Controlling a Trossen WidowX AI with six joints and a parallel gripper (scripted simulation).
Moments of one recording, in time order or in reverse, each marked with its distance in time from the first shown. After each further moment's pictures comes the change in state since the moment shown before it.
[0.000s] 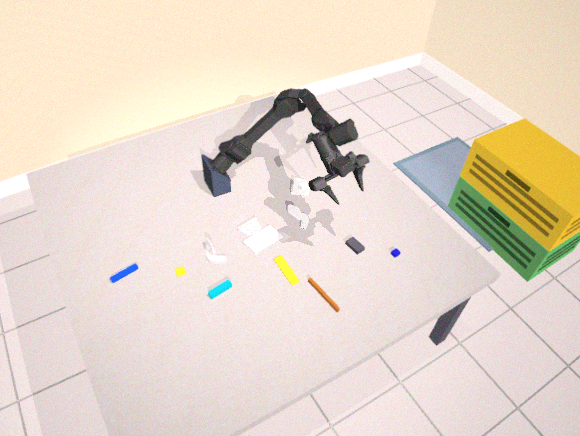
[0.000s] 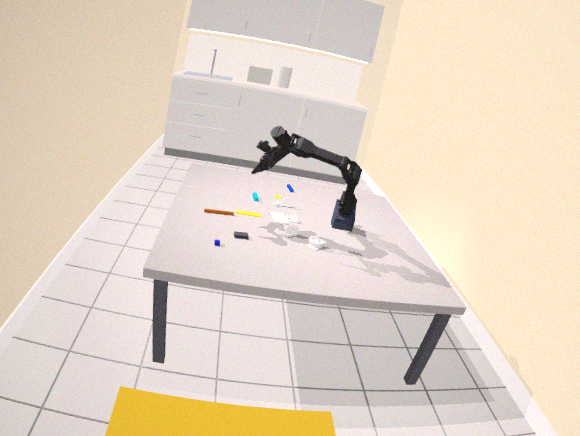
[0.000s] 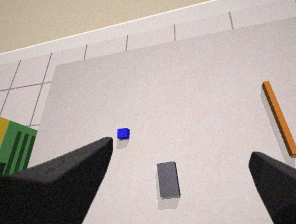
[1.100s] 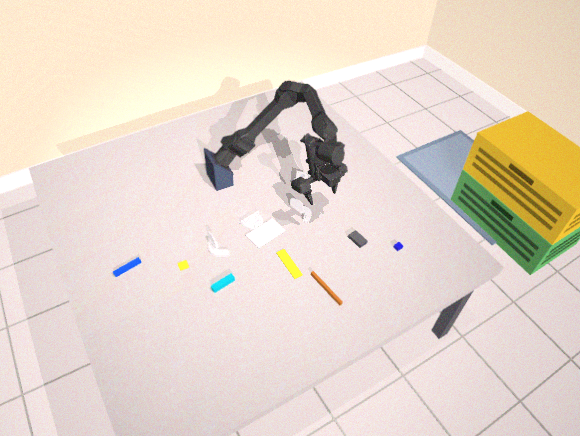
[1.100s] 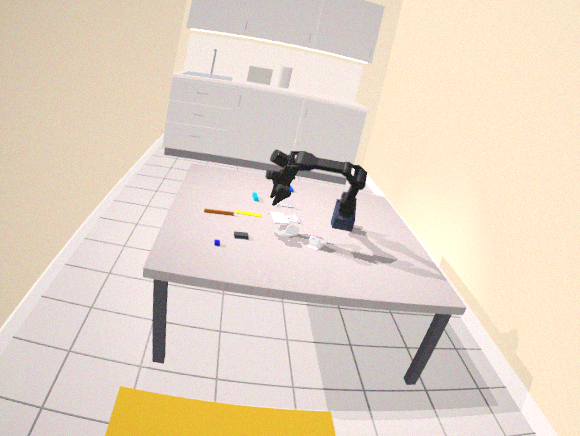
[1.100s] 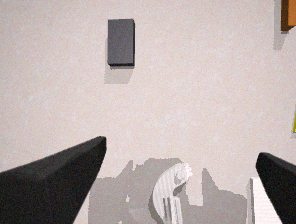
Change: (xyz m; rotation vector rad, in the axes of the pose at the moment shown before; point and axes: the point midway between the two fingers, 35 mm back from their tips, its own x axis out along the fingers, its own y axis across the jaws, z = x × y) arm 0.012 -0.057 -0.137 -0.233 0.398 -0.150
